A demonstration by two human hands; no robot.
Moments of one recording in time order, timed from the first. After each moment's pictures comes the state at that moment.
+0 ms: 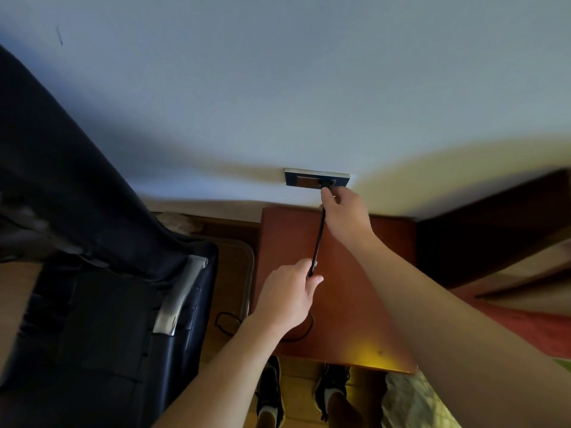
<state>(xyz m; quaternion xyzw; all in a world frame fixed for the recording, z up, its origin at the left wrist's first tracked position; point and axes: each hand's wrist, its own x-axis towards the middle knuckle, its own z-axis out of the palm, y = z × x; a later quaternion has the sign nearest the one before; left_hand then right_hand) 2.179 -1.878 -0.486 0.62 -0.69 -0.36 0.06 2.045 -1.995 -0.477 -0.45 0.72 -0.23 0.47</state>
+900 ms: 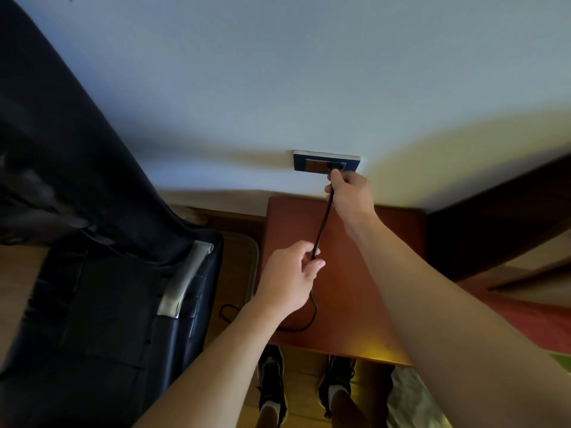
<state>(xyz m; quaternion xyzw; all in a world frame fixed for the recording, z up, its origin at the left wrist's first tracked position) 2.189 -1.871 -0.490 0.66 -0.61 -0.41 0.15 2.058 -1.995 -0.491 -0.33 0.71 -0.34 0.52</state>
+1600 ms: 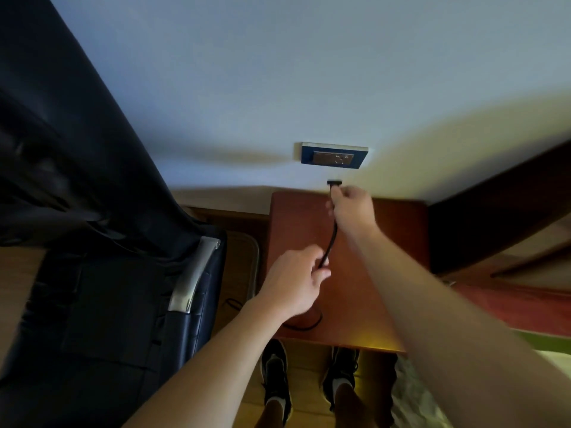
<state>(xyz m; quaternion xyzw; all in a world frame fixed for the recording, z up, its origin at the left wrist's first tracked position) 2.208 -1.859 -0.487 0.60 -0.69 -0.40 0.08 2.072 -1.959 -0.504 -0.32 0.74 -0.31 0.50</state>
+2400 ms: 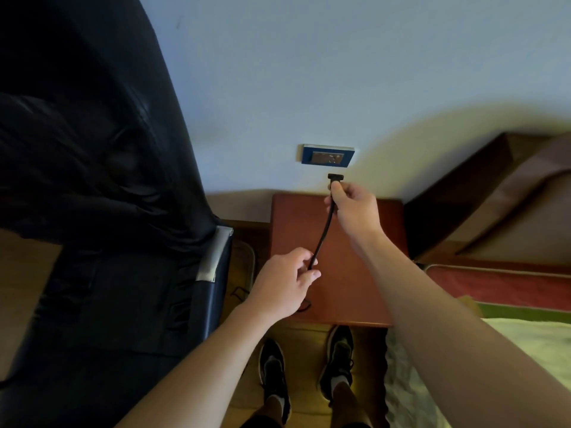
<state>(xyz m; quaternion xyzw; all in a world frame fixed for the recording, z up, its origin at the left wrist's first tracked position) 2.253 -1.786 -0.428 0.57 -0.69 -0.41 0.15 2.097 -1.879 -0.401 -0.36 0.70 -0.40 0.47</state>
